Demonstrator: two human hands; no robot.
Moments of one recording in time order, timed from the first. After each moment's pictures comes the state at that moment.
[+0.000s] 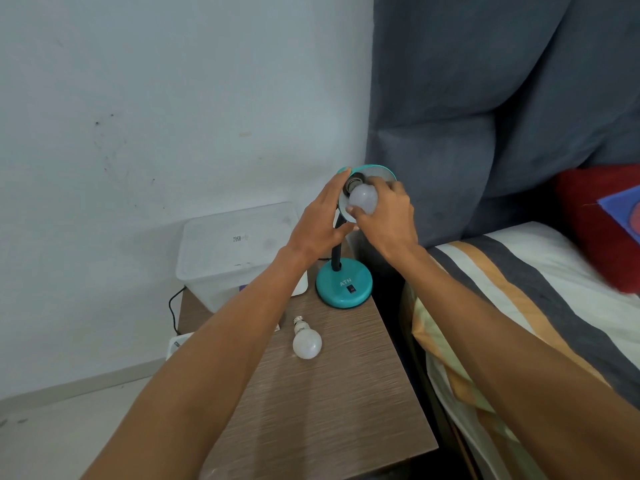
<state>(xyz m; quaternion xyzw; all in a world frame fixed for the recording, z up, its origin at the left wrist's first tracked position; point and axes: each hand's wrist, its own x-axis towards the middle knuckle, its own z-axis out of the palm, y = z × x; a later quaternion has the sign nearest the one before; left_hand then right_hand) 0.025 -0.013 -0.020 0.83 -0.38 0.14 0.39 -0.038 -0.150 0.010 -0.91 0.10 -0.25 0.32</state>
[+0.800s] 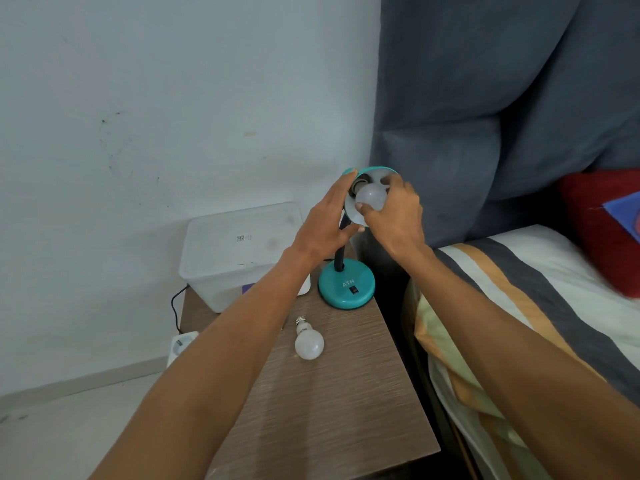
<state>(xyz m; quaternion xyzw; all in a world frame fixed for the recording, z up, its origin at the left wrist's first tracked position) 0.022 -0.014 -0.019 0.83 -0.38 0.13 0.39 -0.035 -0.152 0.014 -0.89 0.15 -0.25 0.36</state>
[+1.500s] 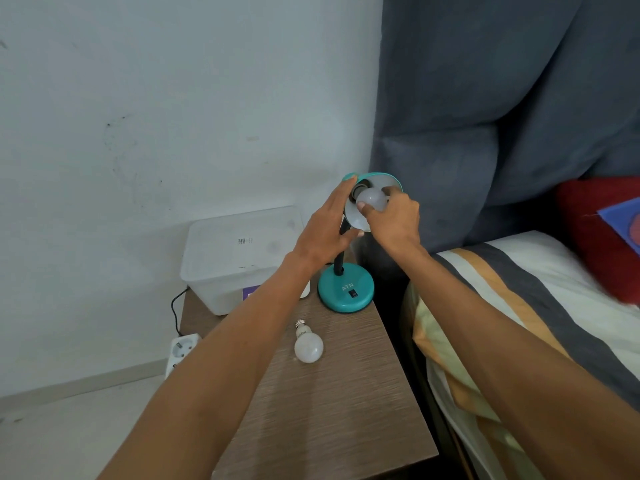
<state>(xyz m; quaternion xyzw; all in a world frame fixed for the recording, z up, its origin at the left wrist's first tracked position) 0.020 -0.014 -0.023 0.84 -0.36 0.12 0.38 -0.031 -0.150 0.018 -0.86 0.19 -0.21 0.43</state>
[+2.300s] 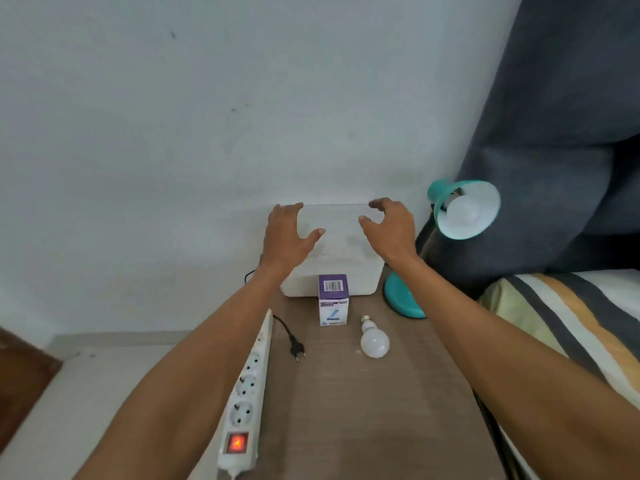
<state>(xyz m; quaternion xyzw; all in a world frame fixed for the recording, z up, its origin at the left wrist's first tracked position) 0.014 0.190 -0.035 0.93 -0.04 0.15 0.34 -0.004 -0.017 -0.004 -0.89 0.04 -0.18 0.41</state>
